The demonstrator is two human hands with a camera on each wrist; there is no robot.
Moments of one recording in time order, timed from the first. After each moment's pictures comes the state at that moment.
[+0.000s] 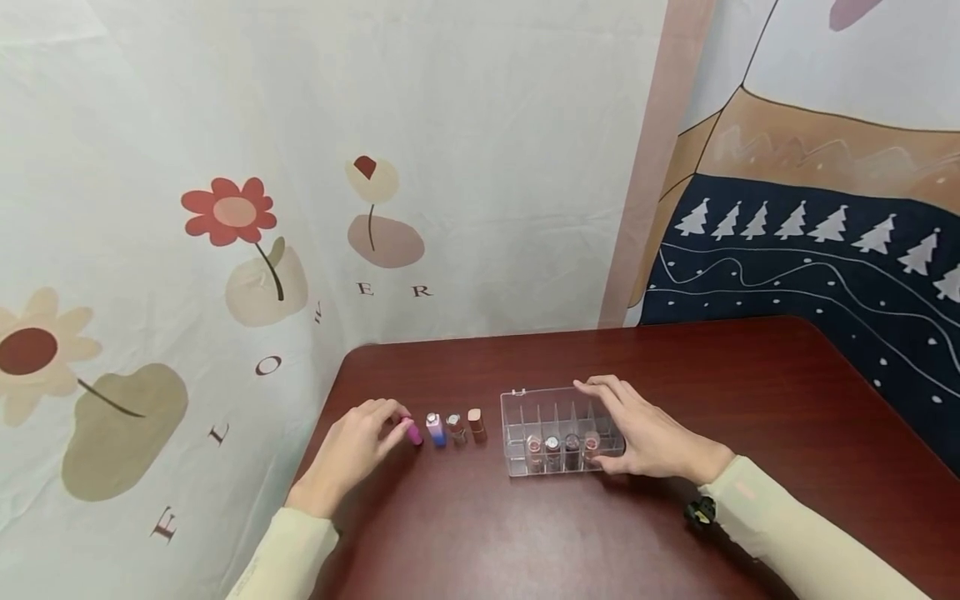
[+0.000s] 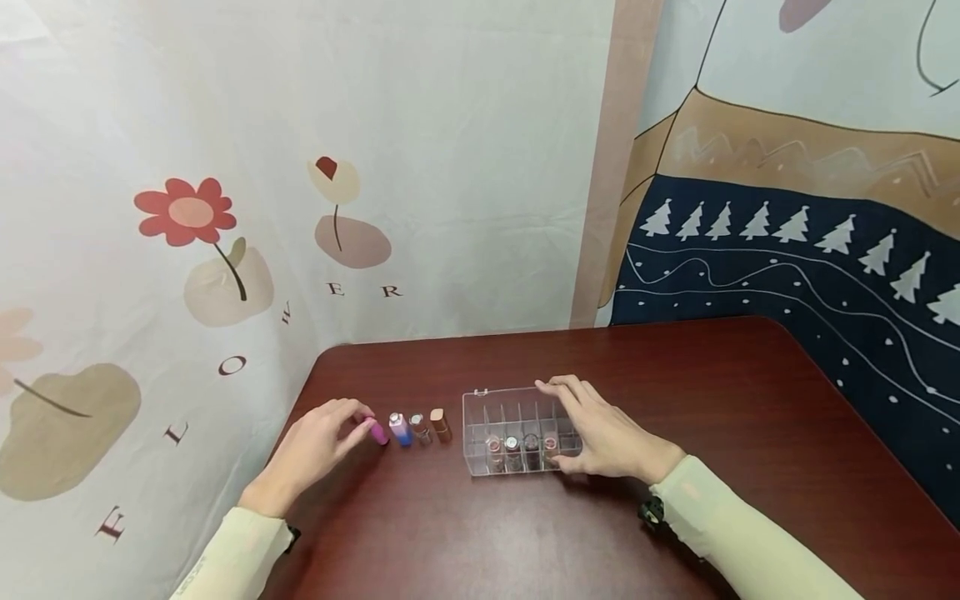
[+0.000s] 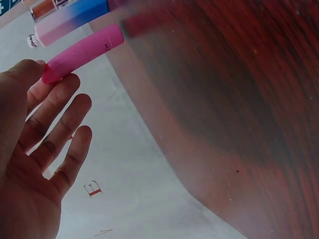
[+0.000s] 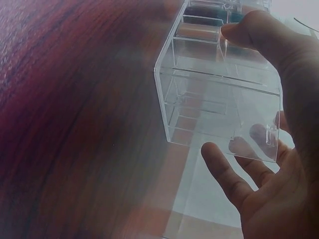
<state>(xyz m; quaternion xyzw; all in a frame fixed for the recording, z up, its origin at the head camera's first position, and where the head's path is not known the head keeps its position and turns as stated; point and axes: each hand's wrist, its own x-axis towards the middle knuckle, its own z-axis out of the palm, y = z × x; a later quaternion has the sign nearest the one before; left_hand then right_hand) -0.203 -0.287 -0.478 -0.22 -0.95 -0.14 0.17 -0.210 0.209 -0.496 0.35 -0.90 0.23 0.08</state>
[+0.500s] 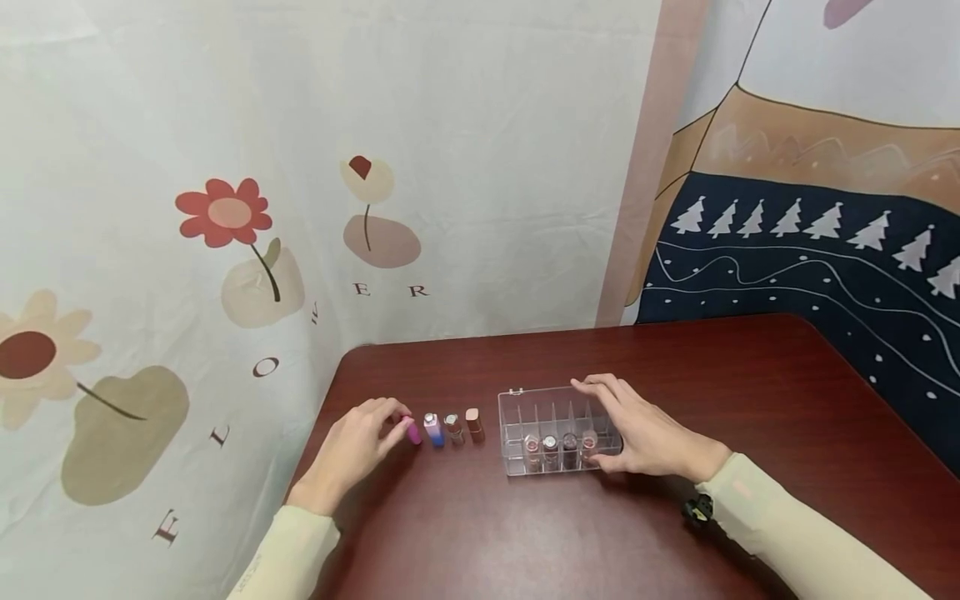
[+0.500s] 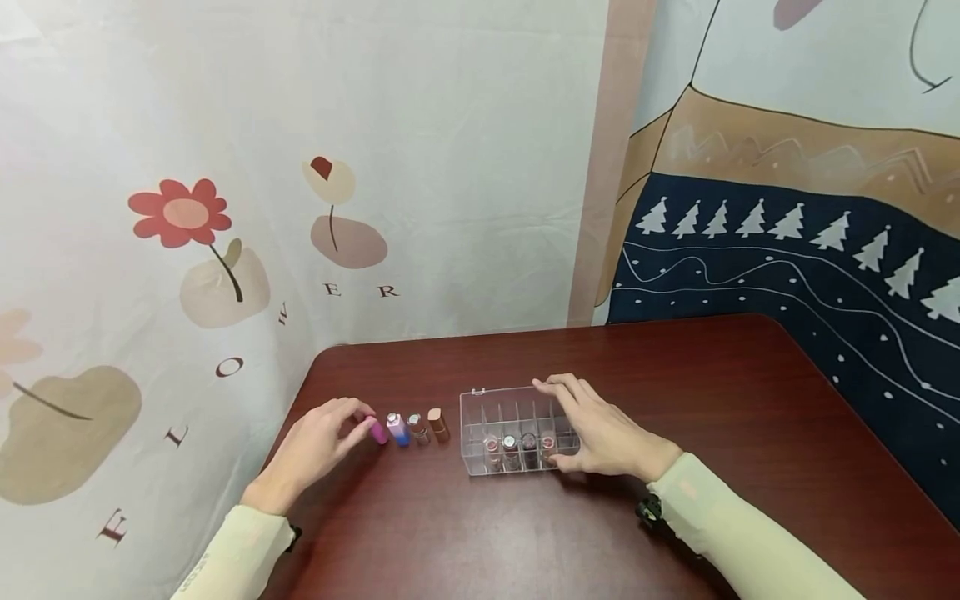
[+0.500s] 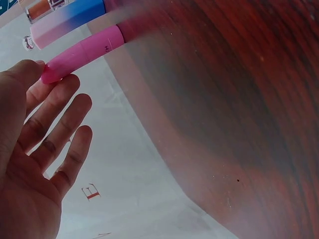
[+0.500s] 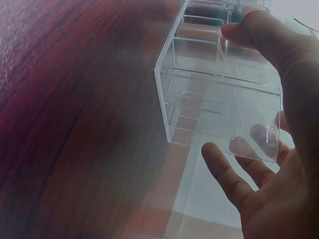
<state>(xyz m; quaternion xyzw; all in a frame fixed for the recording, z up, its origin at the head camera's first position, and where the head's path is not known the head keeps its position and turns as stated) -0.209 -0.286 -0.484 -0.22 -0.95 -0.14 0.17 -0.210 0.210 -0.496 0.36 -0.90 0.23 0.09</state>
